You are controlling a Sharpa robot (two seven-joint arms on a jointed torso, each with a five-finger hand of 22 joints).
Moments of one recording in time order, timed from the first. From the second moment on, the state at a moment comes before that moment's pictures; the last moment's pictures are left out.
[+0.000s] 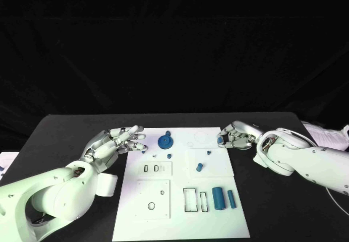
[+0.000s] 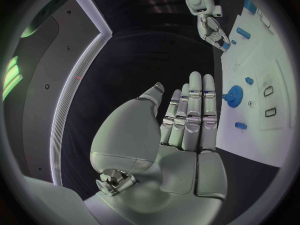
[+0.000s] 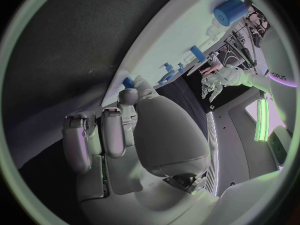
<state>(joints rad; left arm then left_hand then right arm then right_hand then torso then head) 1.14 -1.00 -0.01 1.81 0.03 -0.34 0.46 1.33 0.00 0.17 0.13 0.09 0.97 0.21 0.13 0.07 1.12 0.14 0.11 0.07 1.27 0.07 0.24 0.28 0.17 0.99 0.18 0.44 0.19 1.13 -1.01 0.04 1.42 -1.28 -0.32 0.05 1.46 -0.03 0.01 0.18 0.25 1.02 0.13 0.07 0.07 1.32 0.05 0.77 1.05 1.47 -0.02 1.40 1.31 0.03 1.46 0.09 1.55 1.31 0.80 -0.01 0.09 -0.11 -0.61</state>
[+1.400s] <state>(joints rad) 1.14 -1.00 -0.01 1.80 0.03 -0.34 0.45 1.33 0.00 0.17 0.13 0.09 0.97 0.21 0.13 0.07 1.12 0.14 0.11 0.07 1.27 0.07 0.24 0.29 0.17 0.99 0.18 0.44 0.19 1.17 -0.96 0.05 1.59 -1.28 -0.41 -0.03 1.49 0.01 0.12 0.15 0.15 1.10 0.11 0.10 0.08 1.34 0.02 0.79 1.06 1.47 -0.05 1.41 1.31 0.03 1.46 0.07 1.55 1.31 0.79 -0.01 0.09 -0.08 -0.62</state>
